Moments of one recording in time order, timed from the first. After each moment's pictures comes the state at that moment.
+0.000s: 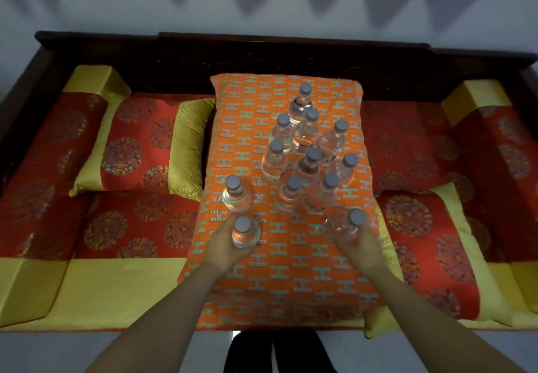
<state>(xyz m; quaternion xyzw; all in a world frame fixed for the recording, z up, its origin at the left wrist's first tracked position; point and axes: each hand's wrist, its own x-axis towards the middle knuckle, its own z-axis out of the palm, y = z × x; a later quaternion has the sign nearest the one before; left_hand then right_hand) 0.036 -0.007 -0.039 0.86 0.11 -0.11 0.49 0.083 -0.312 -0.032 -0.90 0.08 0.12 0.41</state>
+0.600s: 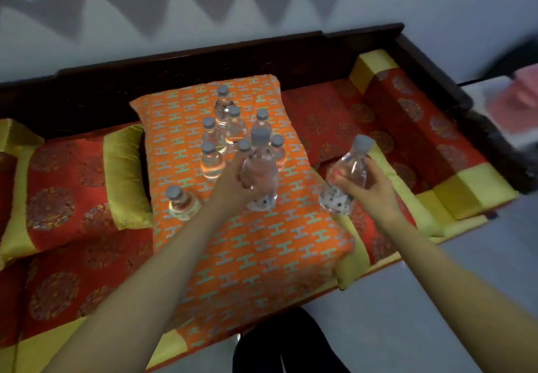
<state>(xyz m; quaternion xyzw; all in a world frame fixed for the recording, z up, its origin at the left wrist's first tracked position) 0.110 -0.103 0.082 0.80 -0.11 -0.10 0.59 0.051 -0.375 0.092 -0.78 0.15 -0.06 0.60</state>
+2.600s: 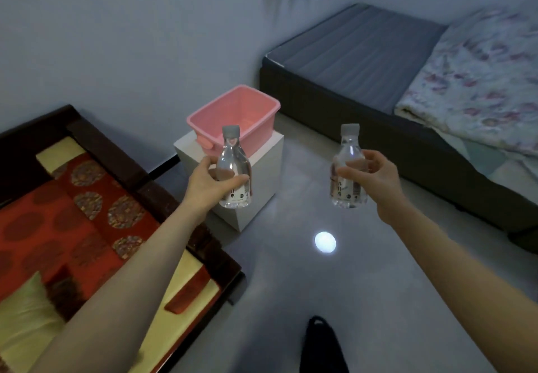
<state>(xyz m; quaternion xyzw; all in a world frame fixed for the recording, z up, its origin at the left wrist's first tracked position) 0.039 -1.163 0.129 0.78 -0.20 -0.21 0.56 -0.182 -1.379 0.172 -0.66 0.42 -0.22 0.59</state>
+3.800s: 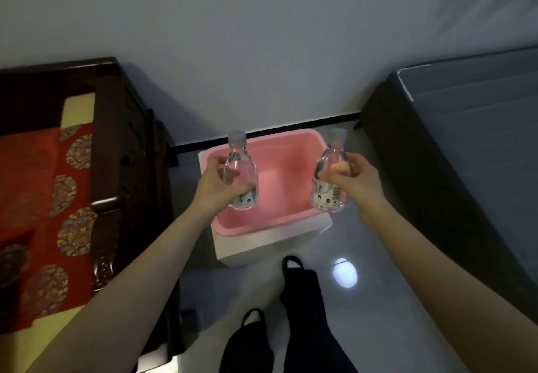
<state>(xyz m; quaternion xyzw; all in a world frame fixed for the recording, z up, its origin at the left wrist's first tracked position) 0.359 -1.431 0.053 0.80 0.07 -0.14 0.58 0.318 -1.697 0.097 -0.74 0.25 0.03 0.62</state>
